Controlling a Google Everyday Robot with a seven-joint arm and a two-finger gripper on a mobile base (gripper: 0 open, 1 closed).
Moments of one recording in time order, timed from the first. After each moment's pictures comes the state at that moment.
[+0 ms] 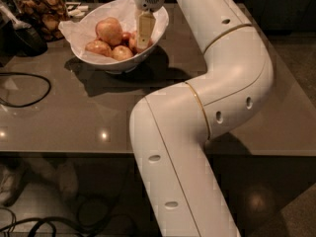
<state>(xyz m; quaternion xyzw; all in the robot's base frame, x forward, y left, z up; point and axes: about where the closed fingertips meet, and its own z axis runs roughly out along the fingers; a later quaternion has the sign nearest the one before) 0.746 0.036 0.935 -0.73 0.66 0.00 0.18</state>
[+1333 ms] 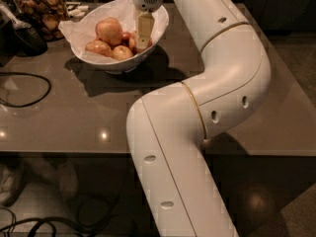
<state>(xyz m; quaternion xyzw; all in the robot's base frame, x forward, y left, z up) 0.746 0.039 0.933 -0.74 0.65 0.00 0.17</state>
